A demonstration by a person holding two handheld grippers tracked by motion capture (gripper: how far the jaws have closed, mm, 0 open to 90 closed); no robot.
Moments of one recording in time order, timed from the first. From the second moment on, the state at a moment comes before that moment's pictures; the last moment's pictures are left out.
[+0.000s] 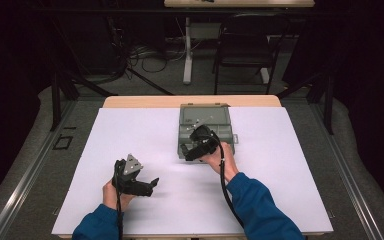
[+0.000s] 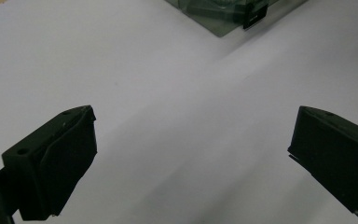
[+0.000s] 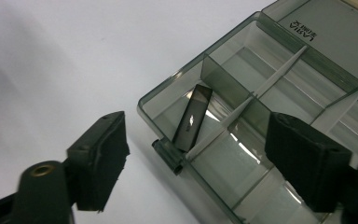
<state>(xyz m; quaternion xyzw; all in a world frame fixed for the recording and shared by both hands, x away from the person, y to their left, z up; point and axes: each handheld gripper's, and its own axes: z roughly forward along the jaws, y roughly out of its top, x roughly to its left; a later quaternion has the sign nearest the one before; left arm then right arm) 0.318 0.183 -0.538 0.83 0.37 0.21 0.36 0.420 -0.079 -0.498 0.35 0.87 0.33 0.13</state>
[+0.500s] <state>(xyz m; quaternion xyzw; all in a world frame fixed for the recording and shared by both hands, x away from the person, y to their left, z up) 0.318 0.182 -0.538 0.83 0.37 0.21 0.36 0.401 -0.107 -0.493 0.32 0.87 0.37 0.12</state>
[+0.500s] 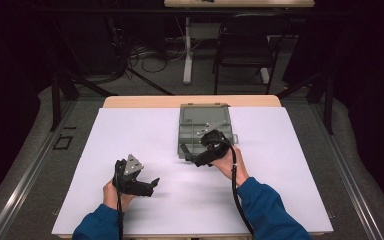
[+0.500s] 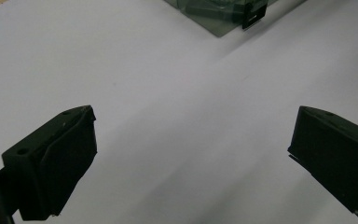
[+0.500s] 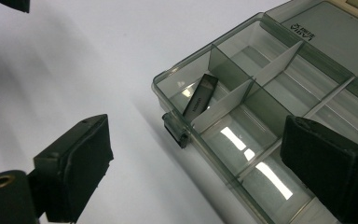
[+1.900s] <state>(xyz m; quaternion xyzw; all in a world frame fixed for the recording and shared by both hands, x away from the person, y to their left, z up) 0.320 0.178 -0.541 0.84 0.36 0.21 0.36 0.354 -0.176 -0.509 0.29 0.85 0.42 0.14</state>
